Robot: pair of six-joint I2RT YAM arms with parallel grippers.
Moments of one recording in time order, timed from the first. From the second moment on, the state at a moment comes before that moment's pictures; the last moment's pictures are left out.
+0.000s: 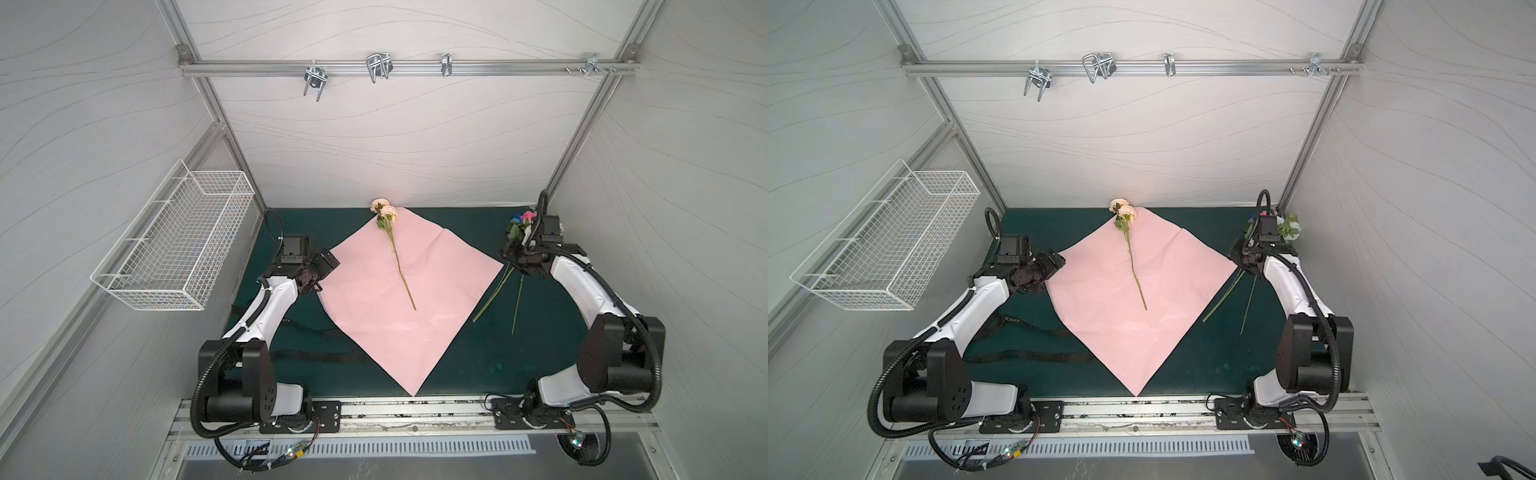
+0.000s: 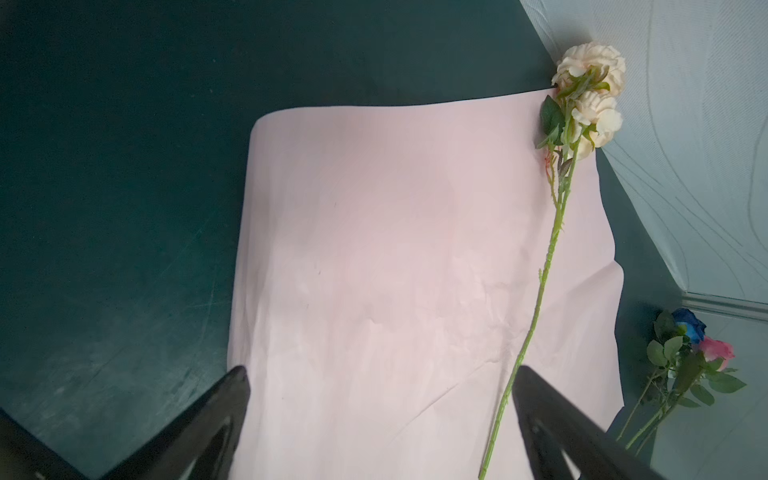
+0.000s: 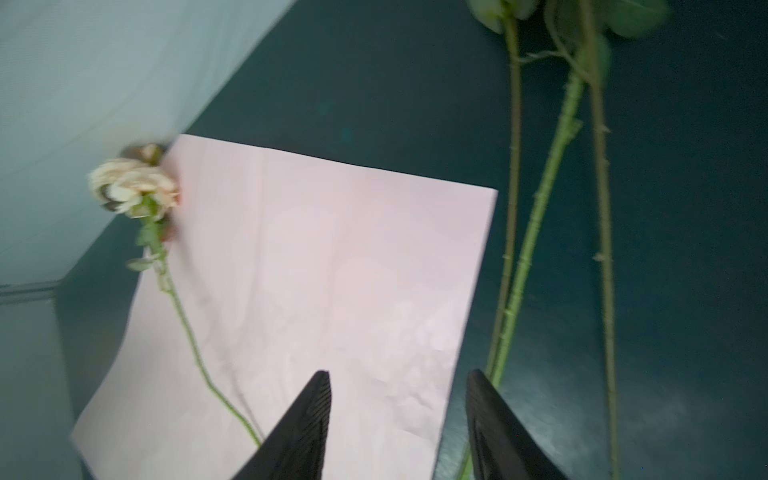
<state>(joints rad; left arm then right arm) 0.01 1.37 0.96 -0.50 0.14 -0.76 -0.01 1.49 1.13 -0.61 -0.18 0.54</state>
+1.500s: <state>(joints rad) 0.01 1.43 0.97 -0.48 0.19 -0.76 -0.07 1.60 1.38 -0.72 -0.03 0.35</state>
